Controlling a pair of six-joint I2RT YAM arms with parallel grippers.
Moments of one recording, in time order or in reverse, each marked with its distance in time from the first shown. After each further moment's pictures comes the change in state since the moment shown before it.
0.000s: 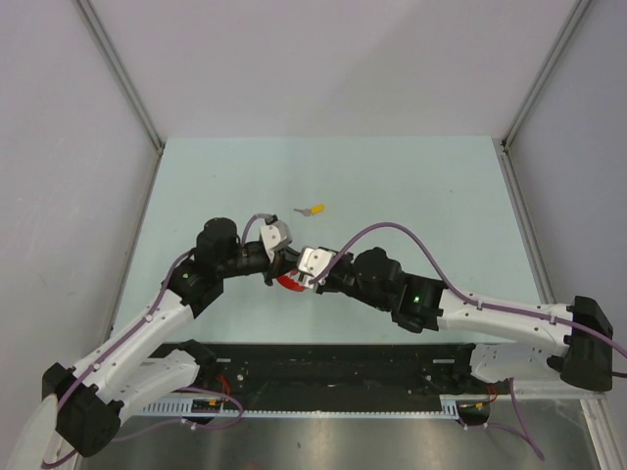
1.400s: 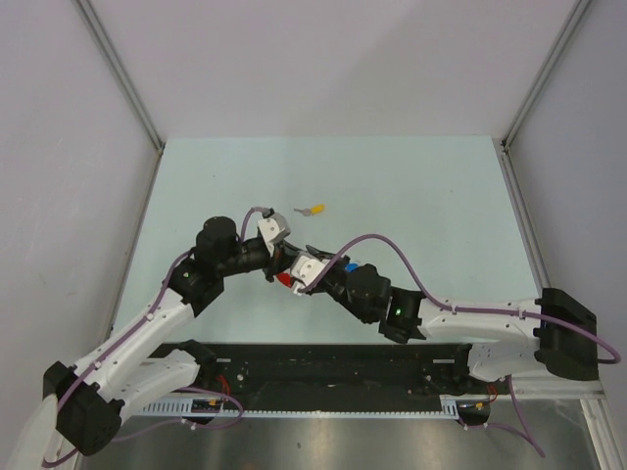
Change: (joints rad) left arm 0.002 0.008 0.000 0.031 -0.053 -0.092; right arm 0.060 0.101 -0.109 0.342 0.265 -0.099
